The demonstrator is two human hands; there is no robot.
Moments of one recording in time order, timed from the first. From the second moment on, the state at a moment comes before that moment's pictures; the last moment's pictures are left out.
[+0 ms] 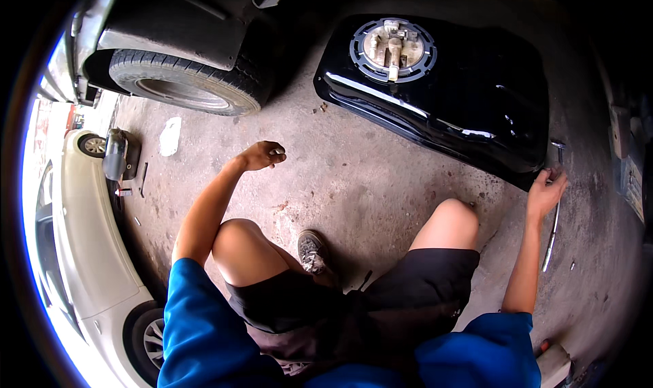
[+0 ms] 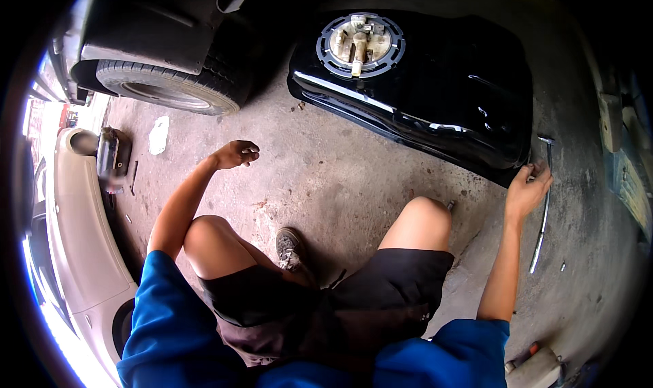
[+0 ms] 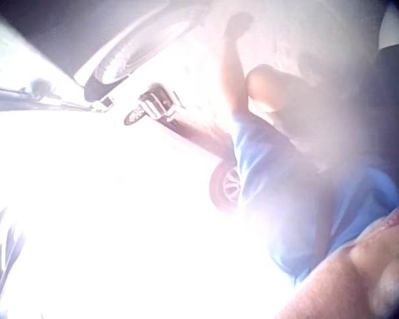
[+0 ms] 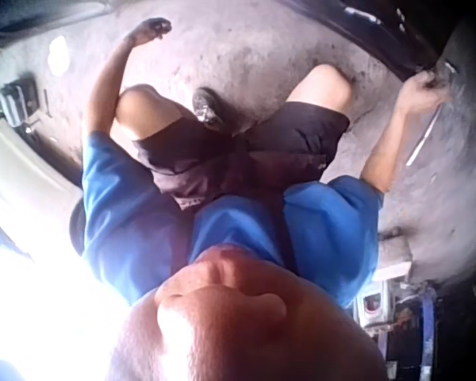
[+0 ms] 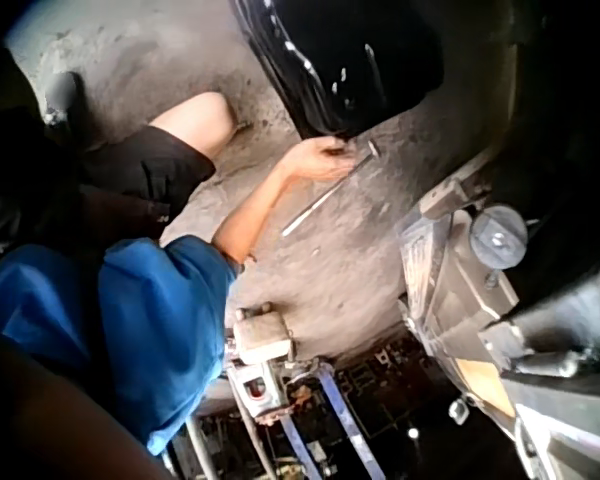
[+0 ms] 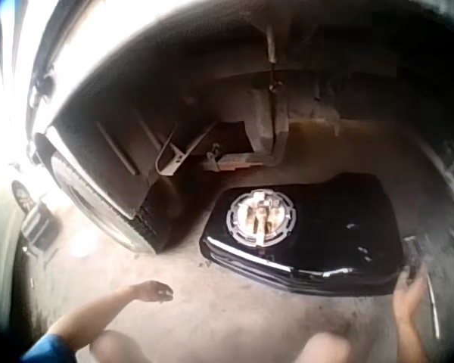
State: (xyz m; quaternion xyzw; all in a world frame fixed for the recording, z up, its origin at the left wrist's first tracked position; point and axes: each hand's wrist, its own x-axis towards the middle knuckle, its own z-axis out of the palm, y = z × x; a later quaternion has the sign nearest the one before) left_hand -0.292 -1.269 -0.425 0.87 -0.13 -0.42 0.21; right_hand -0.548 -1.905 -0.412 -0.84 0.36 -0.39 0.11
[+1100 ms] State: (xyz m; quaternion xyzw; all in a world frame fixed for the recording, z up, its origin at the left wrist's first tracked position) left_hand -0.206 -1.379 -0.659 0.91 -0.07 -0.21 0.34; right_hand -0.442 -1.765 -0.342 -0.93 0.27 -0.16 -0.19
